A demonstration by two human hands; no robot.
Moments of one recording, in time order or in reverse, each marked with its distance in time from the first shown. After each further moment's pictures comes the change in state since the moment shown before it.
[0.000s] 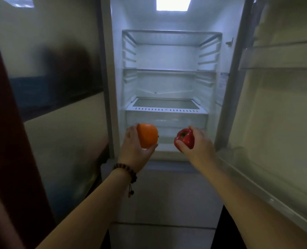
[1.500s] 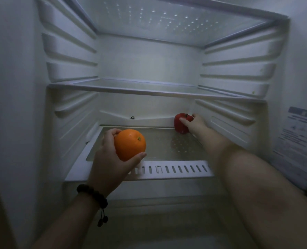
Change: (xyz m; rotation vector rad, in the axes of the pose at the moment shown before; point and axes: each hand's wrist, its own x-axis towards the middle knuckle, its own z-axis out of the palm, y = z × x) left_hand 0.318 -0.103 0.129 -0.245 -0.030 0.152; right_hand 0.469 0.181 0.137 0.153 0.018 0.478
